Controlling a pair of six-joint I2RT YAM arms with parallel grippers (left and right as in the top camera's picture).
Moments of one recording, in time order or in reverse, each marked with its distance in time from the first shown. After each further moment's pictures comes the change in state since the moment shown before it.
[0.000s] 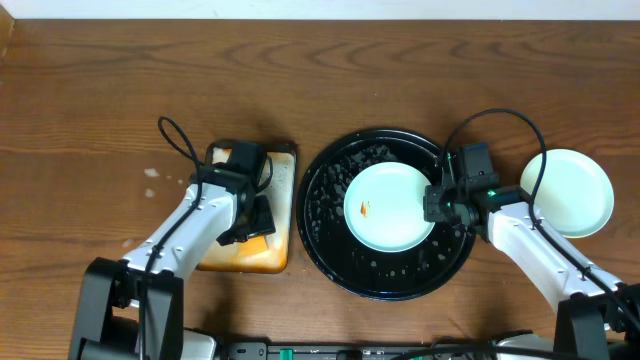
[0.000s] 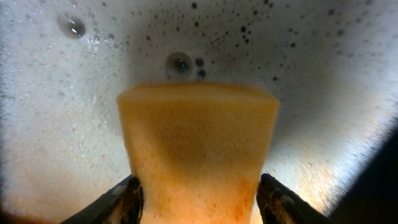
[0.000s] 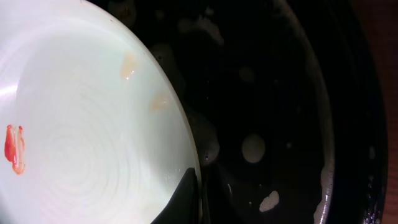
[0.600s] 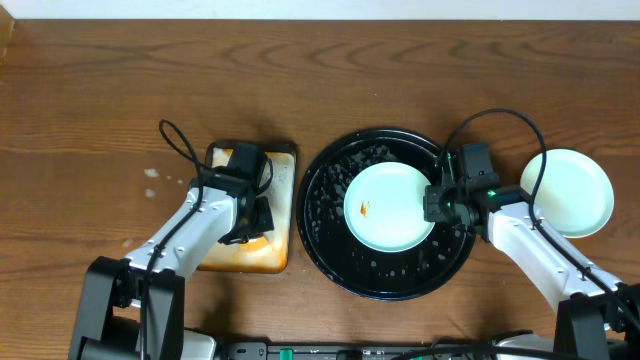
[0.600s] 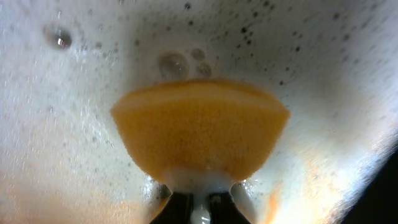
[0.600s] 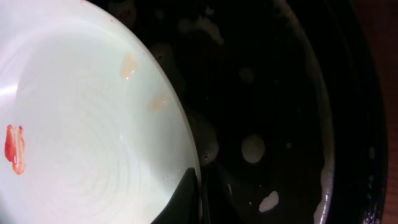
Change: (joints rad) left arm 0.000 0.000 -0.028 0.065 -0.002 0.003; right arm 0.000 0.000 0.000 0.000 0.000 0.000
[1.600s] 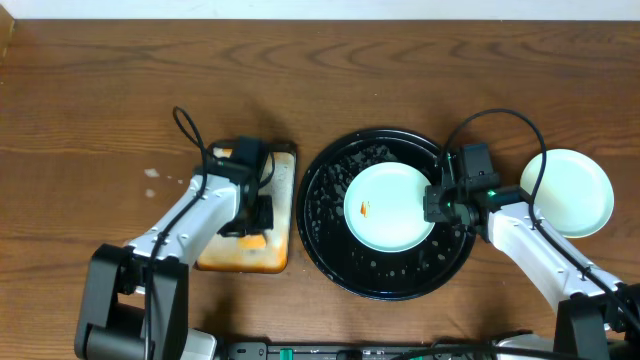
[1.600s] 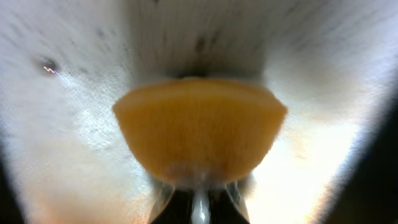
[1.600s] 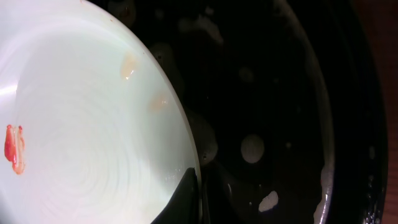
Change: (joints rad) left arm 0.000 0.052 0.124 -0.135 0.015 0.162; right arm 0.000 0.000 0.000 -0.001 0.000 0.000
